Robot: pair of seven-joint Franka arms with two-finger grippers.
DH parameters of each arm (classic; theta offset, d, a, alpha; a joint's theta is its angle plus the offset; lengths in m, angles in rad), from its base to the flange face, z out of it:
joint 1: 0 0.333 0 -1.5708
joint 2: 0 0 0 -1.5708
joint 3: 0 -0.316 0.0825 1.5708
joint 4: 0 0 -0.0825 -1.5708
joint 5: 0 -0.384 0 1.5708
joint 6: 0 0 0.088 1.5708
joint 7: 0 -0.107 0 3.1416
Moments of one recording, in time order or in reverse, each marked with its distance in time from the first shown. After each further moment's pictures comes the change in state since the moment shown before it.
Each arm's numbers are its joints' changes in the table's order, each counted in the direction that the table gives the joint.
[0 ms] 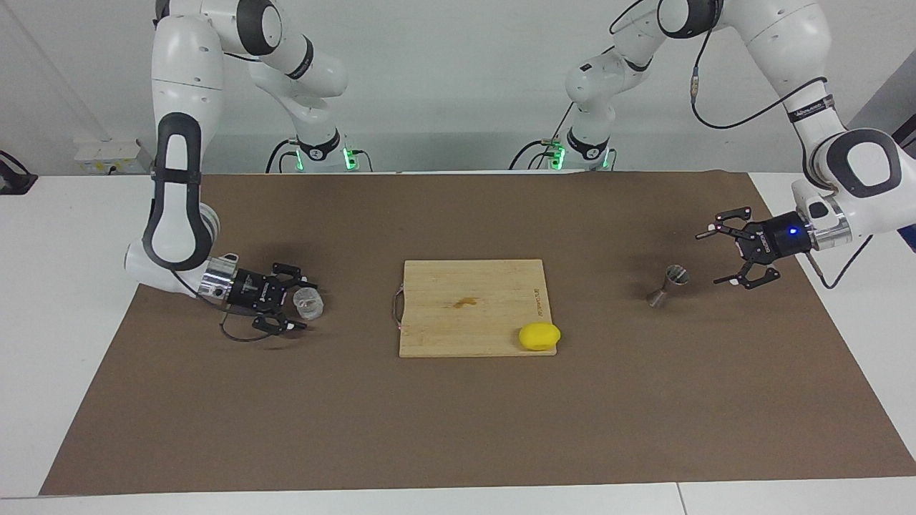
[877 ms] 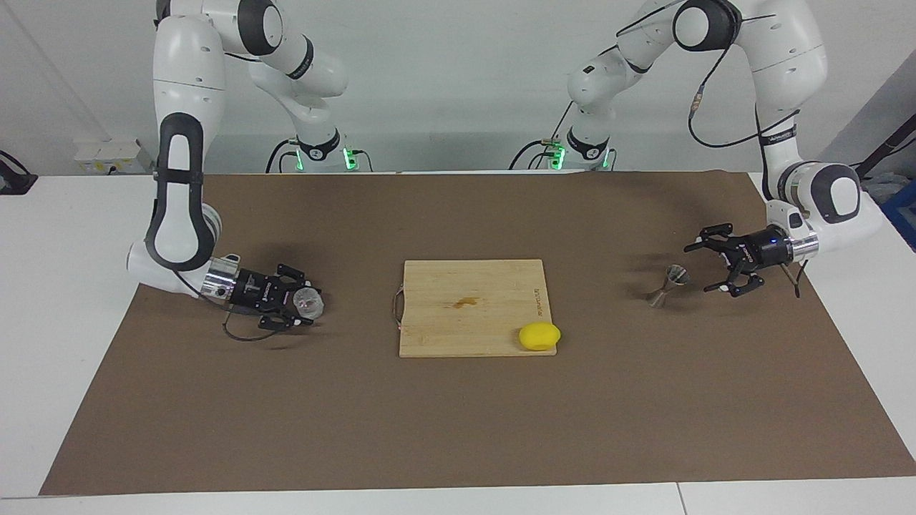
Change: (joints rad) left arm 0.113 0.078 -0.001 0.229 0.299 0.012 -0.392; right arm 0.007 0.000 0.000 0.001 -0.001 0.001 0.005
